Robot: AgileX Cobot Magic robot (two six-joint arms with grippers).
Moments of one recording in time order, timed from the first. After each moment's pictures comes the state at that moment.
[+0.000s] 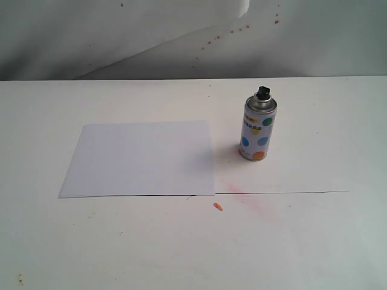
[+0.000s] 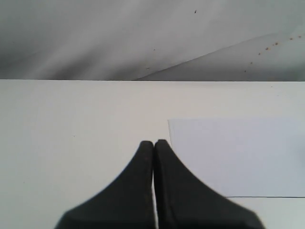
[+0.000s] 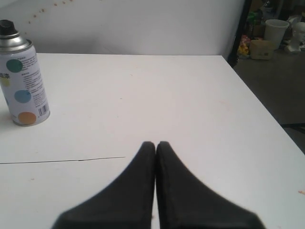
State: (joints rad) left arm -0.05 0.17 -0.24 -0.22 0.42 0.20; right arm -0.12 0.01 0.00 0.00 0.34 -0.07
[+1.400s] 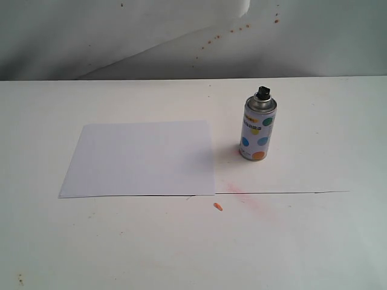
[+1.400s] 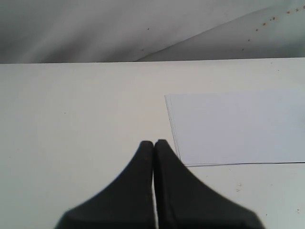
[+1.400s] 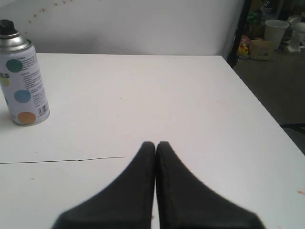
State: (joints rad) left arm -0.14 0.00 -0.01 -0.07 0.34 0.06; right arm -0.12 0.01 0.00 0.00 0.34 -0.07
